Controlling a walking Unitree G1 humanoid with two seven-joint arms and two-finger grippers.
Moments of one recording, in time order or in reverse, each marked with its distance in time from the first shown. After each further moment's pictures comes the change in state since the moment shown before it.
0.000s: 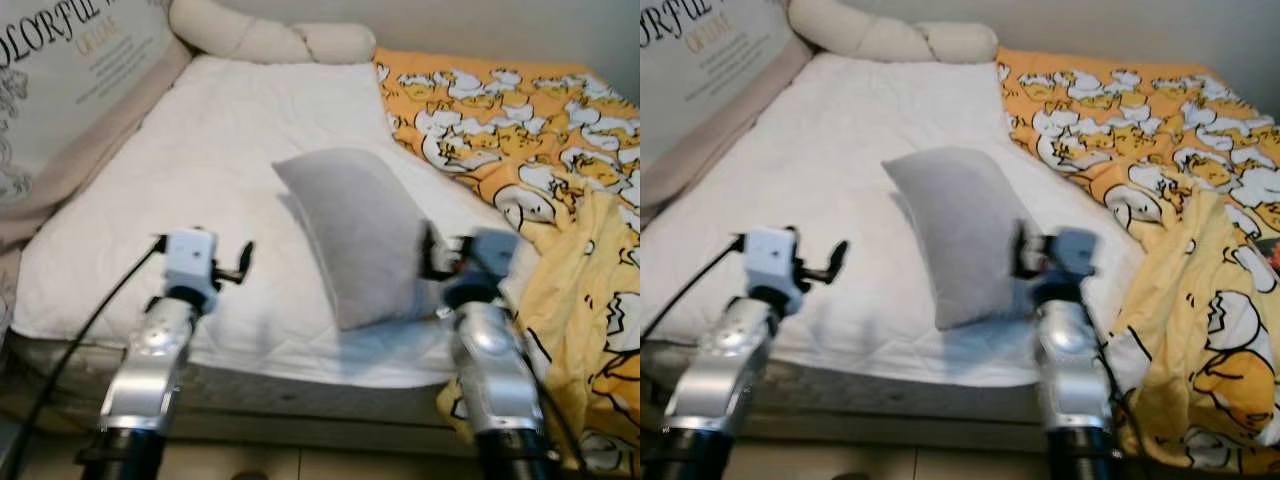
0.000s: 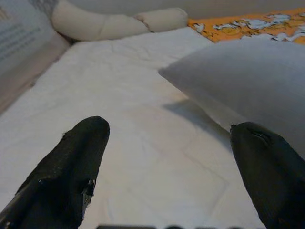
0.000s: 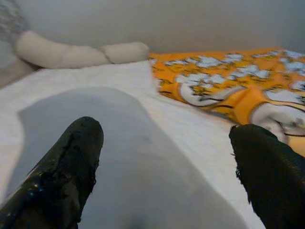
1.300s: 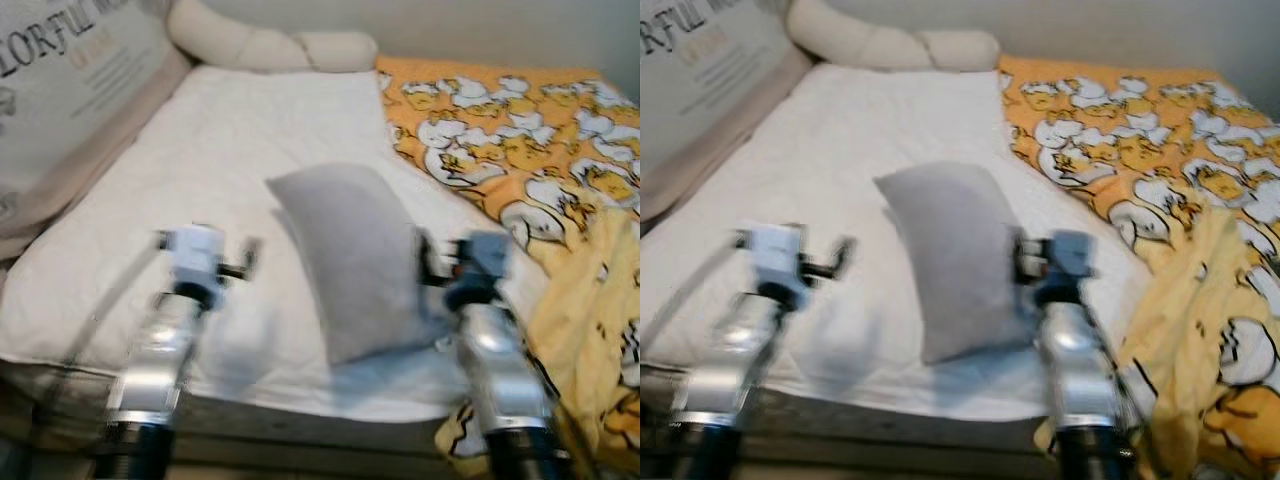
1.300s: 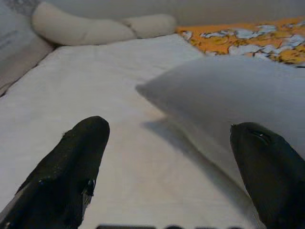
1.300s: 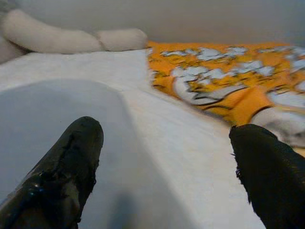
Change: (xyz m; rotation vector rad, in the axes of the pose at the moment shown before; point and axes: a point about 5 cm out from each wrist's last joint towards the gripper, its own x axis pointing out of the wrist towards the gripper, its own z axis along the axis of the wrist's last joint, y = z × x) left arm 0.006 -0.018 0.003 -0.040 -0.014 -0.059; right arm 0.000 -0.018 -0.008 -0.047 0.062 -0.019
